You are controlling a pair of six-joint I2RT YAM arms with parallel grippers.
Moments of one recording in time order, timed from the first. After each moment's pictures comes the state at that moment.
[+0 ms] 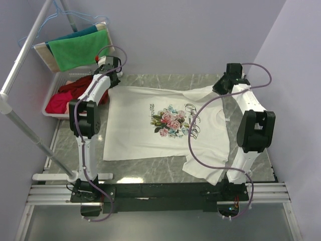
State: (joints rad) left arm -0.15 2.26 2.06 -0.63 -0.41 -0.59; right arm -0.04 1.89 1.61 -0.48 -0.02 0.69
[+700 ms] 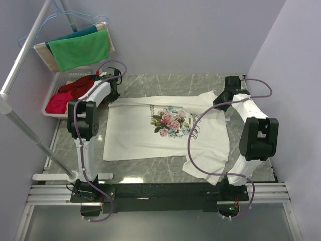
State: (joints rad) left arm -0.15 2.19 1.82 -0.71 -0.39 -0.65; right arm -0.04 1.74 1.33 -0.56 0.03 0.76
